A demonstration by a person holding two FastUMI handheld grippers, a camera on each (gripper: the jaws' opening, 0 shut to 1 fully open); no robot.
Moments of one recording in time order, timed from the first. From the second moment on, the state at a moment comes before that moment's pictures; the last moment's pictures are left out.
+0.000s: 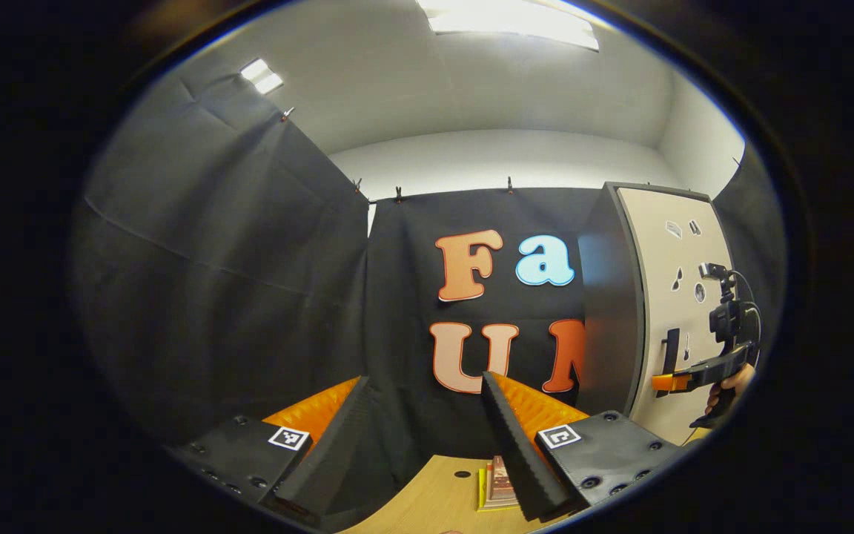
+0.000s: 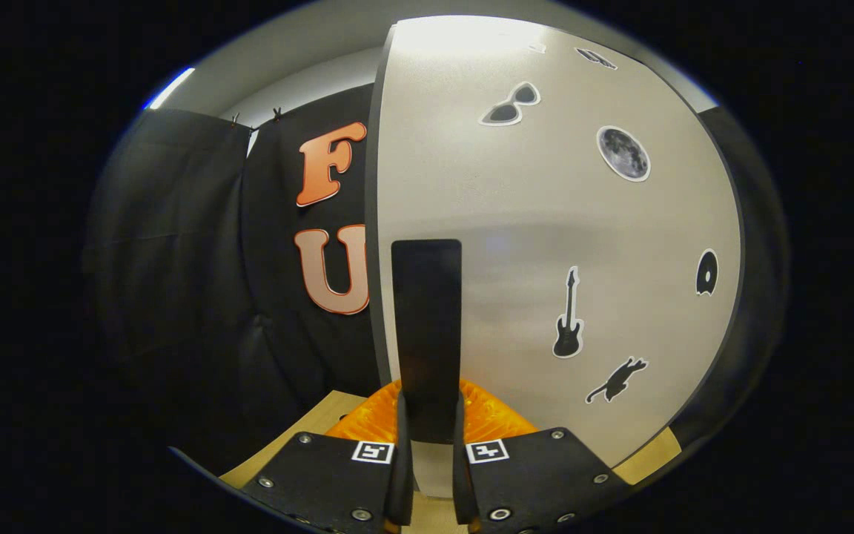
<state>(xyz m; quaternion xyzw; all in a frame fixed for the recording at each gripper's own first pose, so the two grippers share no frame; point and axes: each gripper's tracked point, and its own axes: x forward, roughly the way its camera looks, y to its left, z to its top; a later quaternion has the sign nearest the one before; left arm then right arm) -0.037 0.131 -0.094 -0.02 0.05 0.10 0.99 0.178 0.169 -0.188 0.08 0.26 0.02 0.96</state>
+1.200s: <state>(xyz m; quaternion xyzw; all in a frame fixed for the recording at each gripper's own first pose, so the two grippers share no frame) 0.031 -0.118 -0.165 -0.04 0.09 -0.07 0.99 0.075 0.125 -0.130 0.12 0.09 0.12 0.98</state>
